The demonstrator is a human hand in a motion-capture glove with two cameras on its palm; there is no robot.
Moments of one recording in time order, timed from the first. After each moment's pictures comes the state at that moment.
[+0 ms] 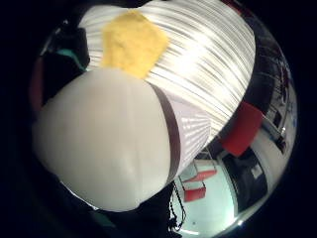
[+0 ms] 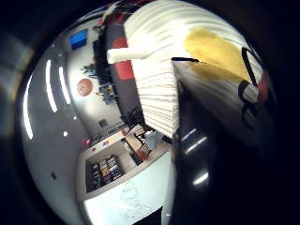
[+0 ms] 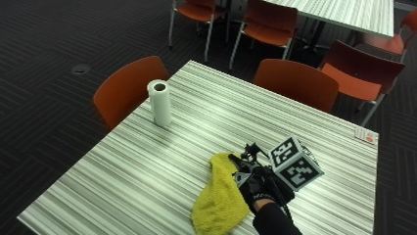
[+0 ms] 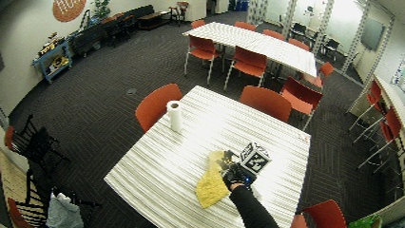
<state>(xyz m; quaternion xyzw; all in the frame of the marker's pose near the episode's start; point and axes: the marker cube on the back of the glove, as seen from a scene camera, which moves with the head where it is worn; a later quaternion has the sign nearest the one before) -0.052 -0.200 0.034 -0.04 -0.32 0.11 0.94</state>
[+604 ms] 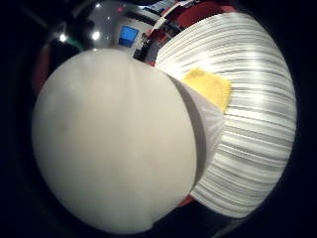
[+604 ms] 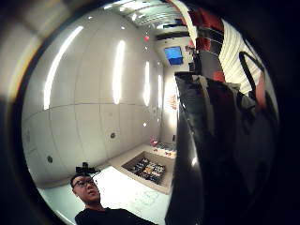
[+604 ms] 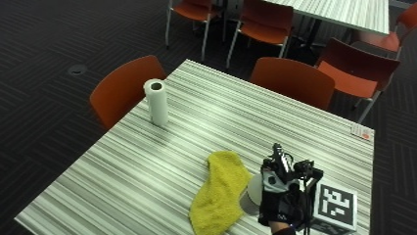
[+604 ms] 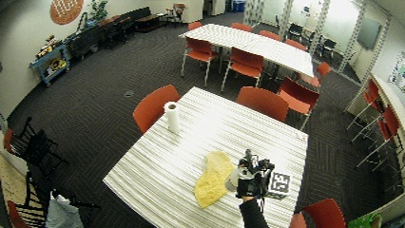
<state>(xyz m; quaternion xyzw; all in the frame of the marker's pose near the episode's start) -0.049 -0.125 -0.025 0.27 -0.66 0.04 0.70</state>
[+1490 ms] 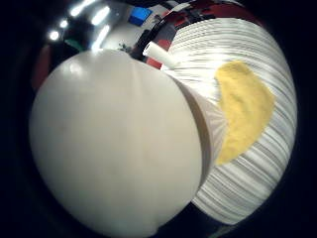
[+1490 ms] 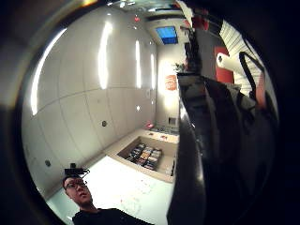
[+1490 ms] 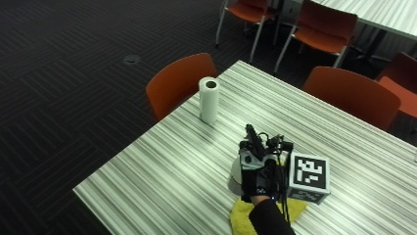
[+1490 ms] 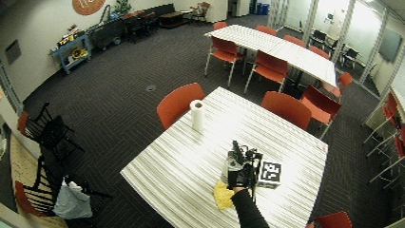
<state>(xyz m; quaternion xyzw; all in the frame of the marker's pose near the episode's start) -0.080 -0.181 -0.036 0.25 -0.62 -0.01 0.74</state>
